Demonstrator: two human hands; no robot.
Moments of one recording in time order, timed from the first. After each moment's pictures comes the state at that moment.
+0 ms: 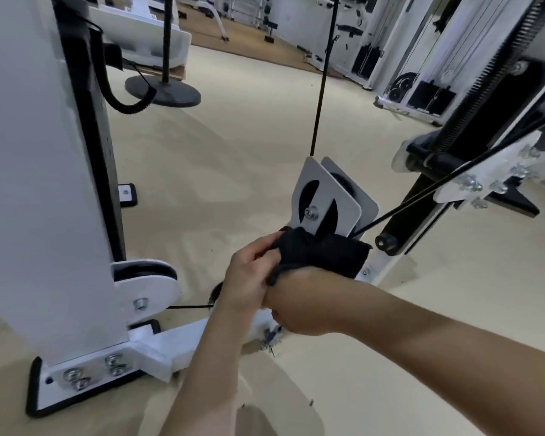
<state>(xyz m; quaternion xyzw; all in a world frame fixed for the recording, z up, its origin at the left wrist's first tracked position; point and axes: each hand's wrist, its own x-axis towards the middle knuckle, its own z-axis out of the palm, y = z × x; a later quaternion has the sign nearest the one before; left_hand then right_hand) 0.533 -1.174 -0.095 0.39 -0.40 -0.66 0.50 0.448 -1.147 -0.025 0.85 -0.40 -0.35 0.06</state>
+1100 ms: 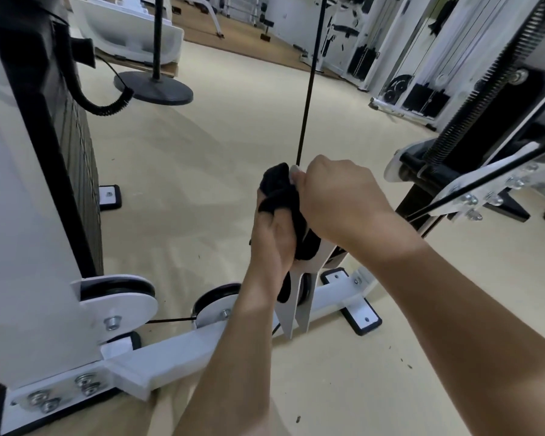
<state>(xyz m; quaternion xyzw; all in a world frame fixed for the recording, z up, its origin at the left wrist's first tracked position) 0.470 -1.229 -0.059 0.28 -0.37 -0.59 0.66 0.428 -1.199 0.064 0.71 -0.70 0.01 0.10</state>
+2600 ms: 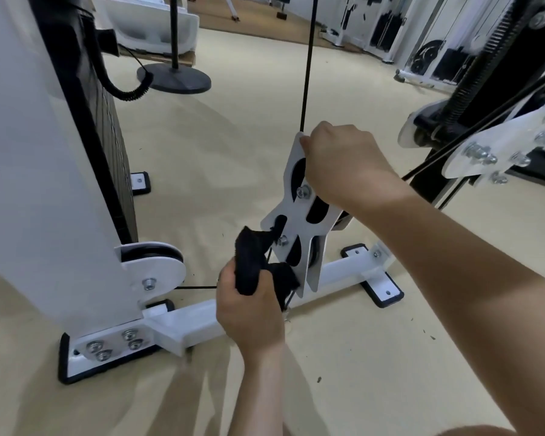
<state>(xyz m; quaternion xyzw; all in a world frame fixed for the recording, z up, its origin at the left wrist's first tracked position) 0.493 -1.122 -0.130 0.62 -0.25 -0.37 0.65 0.425 -1.199 0.059 0.74 -0.66 -0.02 0.14</state>
